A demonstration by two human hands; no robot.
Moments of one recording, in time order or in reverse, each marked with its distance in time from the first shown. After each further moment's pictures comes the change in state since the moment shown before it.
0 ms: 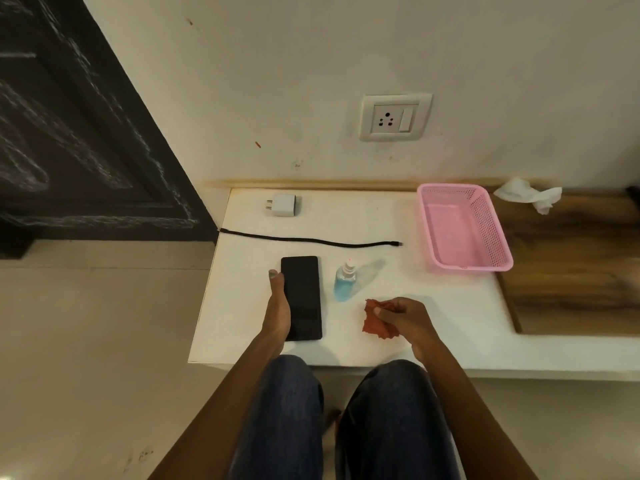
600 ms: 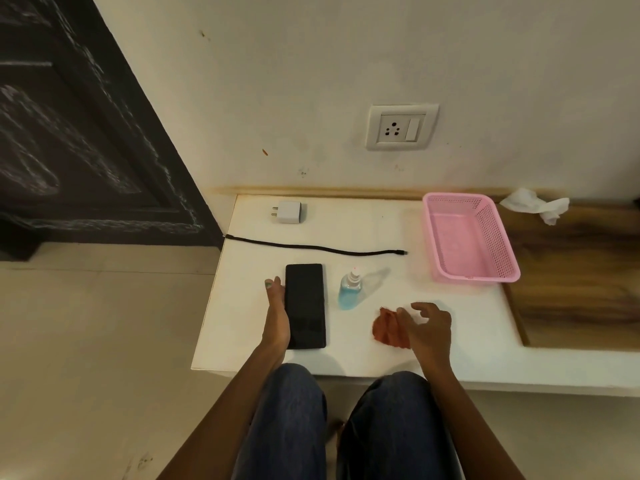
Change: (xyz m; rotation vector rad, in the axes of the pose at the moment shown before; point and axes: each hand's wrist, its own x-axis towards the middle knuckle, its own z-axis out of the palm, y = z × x) left_hand 0.003 -0.005 -0.007 -0.118 -0.028 0.113; right_hand 0.003 0.017 -0.004 -0.120 0.415 -0.172
